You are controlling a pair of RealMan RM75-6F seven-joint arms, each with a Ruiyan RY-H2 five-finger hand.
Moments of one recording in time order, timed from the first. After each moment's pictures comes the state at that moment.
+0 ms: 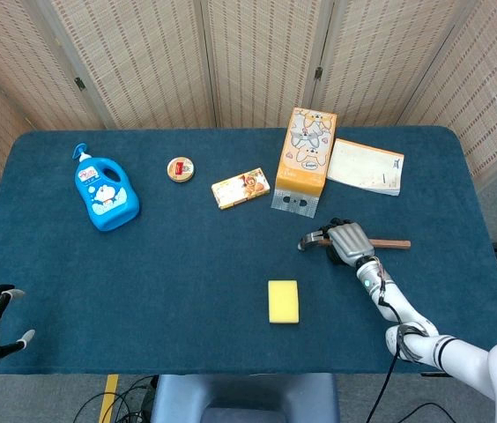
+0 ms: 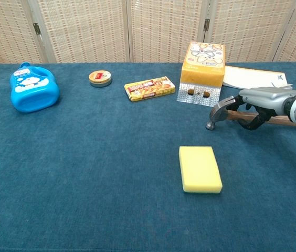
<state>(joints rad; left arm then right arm) -0.03 -1.16 -0.05 -1.73 1.40 1.54 0.25 0.73 -1.60 0.16 -1.08 -1.17 0.71 -0.12</state>
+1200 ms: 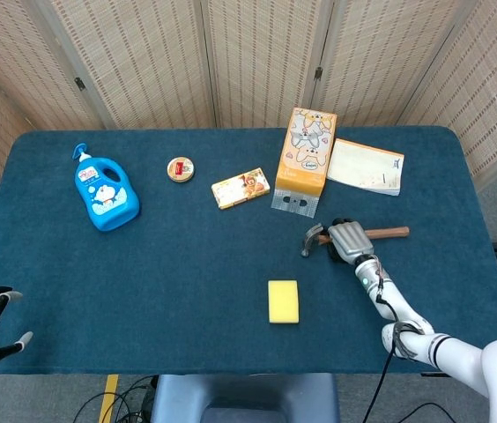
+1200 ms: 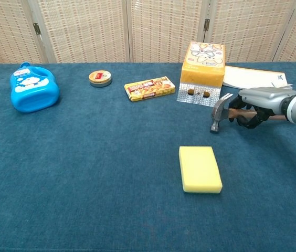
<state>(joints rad) -0.02 -1.15 -0.05 -1.72 1.39 1.54 0.25 0.74 -1.62 0.16 -1.05 -1.12 0.72 -0.15</state>
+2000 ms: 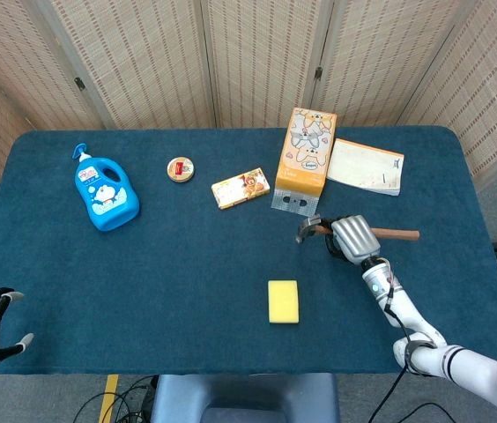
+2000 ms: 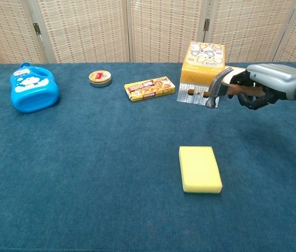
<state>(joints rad) -0.02 -1.14 -0.05 -1.76 1.38 1.53 0.28 0.66 -1.57 0.14 -1.14 -1.36 1.00 0.02</state>
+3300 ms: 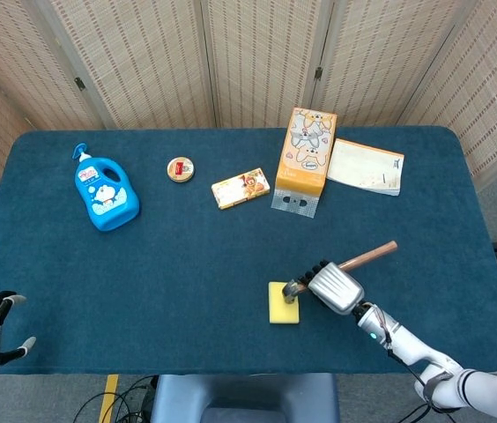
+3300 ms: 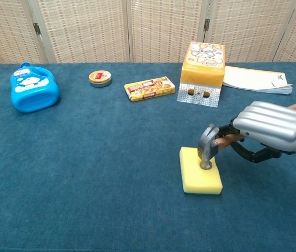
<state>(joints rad) 0.00 -1.14 -0.04 -1.77 1.40 1.55 0.29 0.61 -1.56 -0.08 -1.15 -1.72 1.12 -0.12</state>
